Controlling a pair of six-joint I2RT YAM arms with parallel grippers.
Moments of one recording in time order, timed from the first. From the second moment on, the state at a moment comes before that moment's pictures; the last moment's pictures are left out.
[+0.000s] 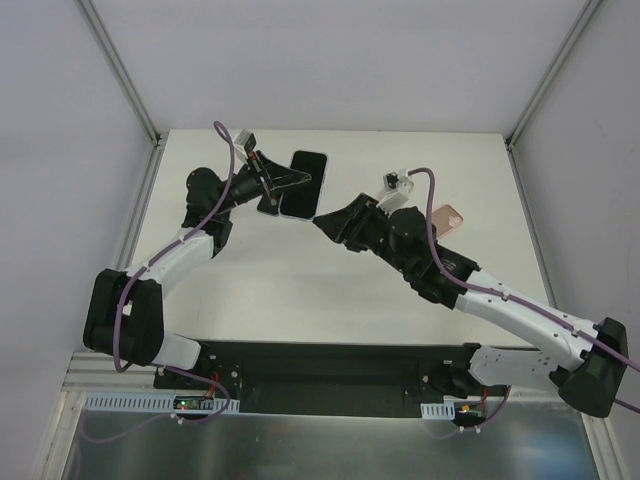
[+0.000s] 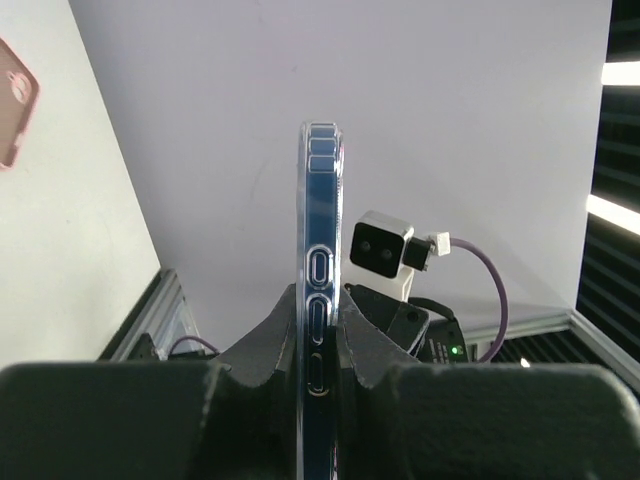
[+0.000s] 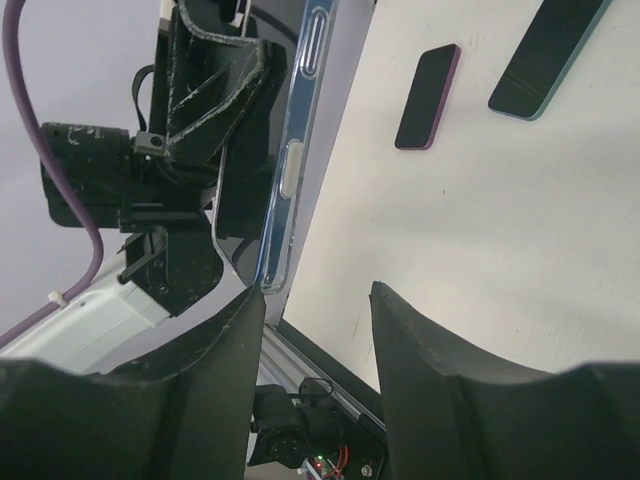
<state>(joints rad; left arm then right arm) -0.29 1.41 0.85 0.85 0.88 -1.72 0.96 1.10 0.94 0.01 0.18 0.97</state>
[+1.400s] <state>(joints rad) -0.22 1.35 0.85 0.81 0.75 -1.71 0.81 1.39 1.04 0.30 -0.07 1.06</state>
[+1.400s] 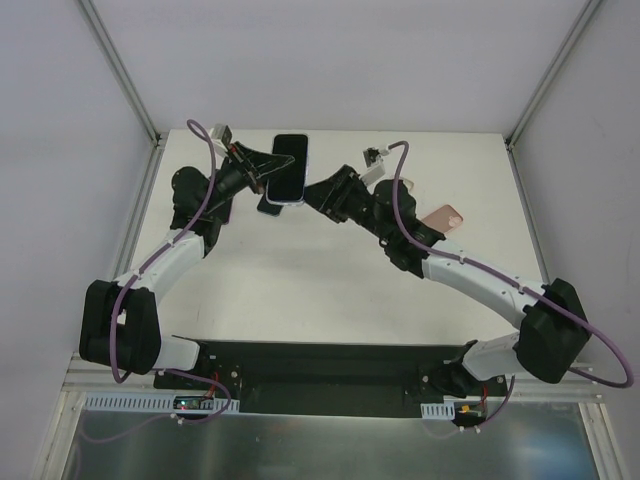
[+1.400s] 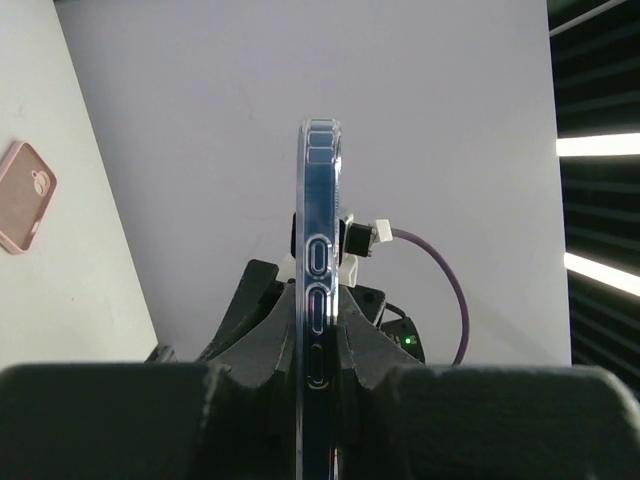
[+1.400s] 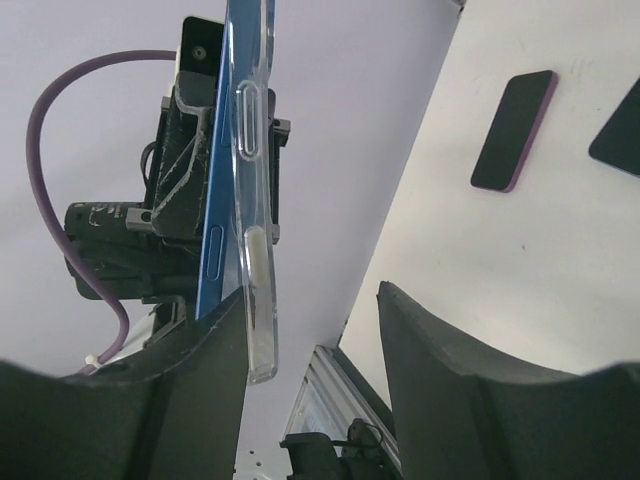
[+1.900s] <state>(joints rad) -0.19 1.35 0.76 0.85 0.63 -1.72 0.73 1.64 1.17 0.50 -0.40 1.16</state>
